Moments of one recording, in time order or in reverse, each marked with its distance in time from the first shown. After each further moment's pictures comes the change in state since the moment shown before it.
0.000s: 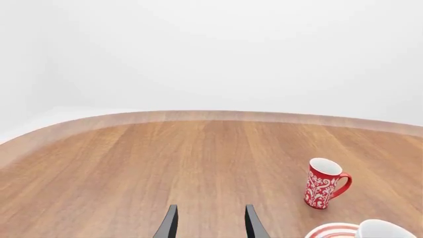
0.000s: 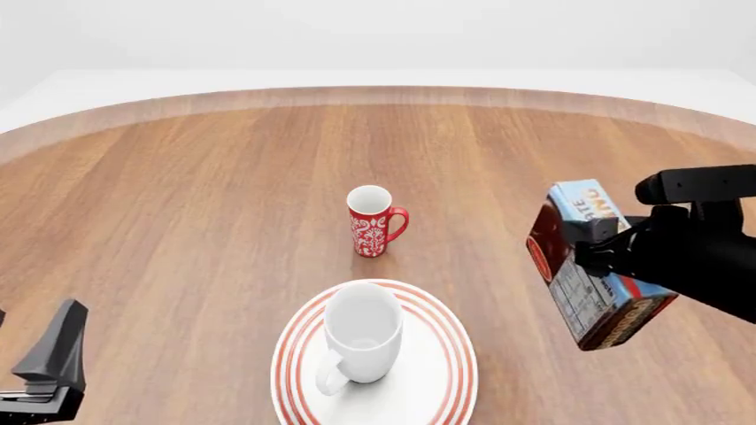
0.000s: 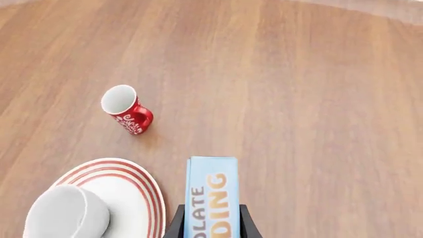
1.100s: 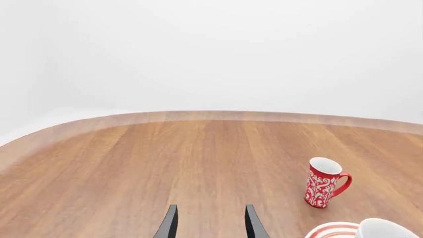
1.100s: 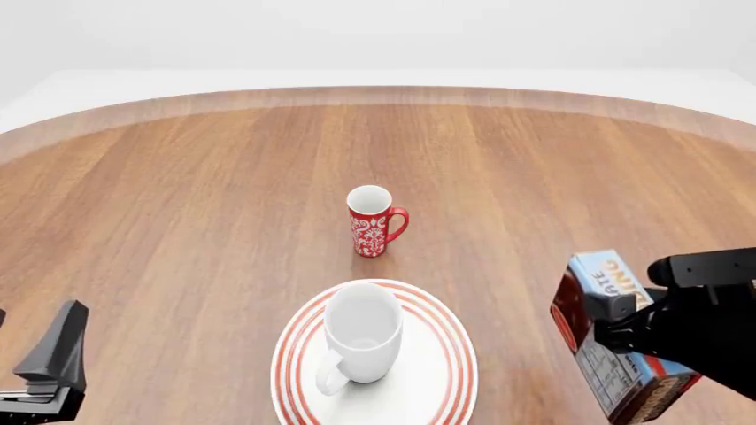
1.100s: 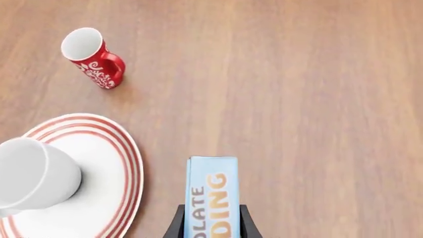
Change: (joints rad) left arm -0.004 0.003 0.000 -0.003 0.009; right arm -0.063 -0.147 0.218 0.049 -0.044
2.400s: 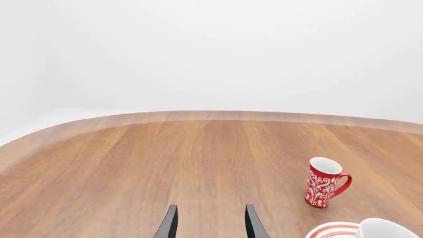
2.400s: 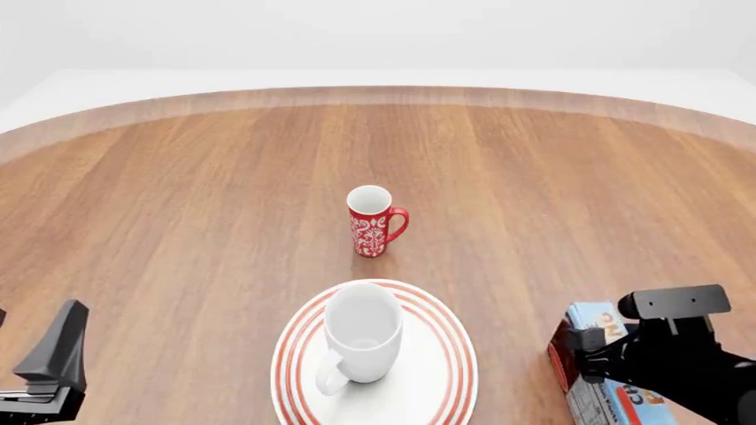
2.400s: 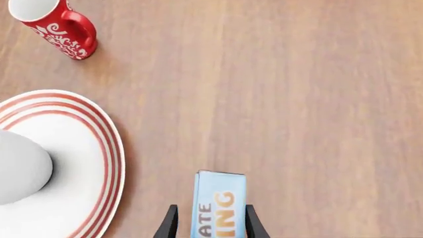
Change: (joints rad) left arm 0.000 0.000 0.000 0.001 0.001; right arm -0.018 0.142 0.150 -0.183 0.015
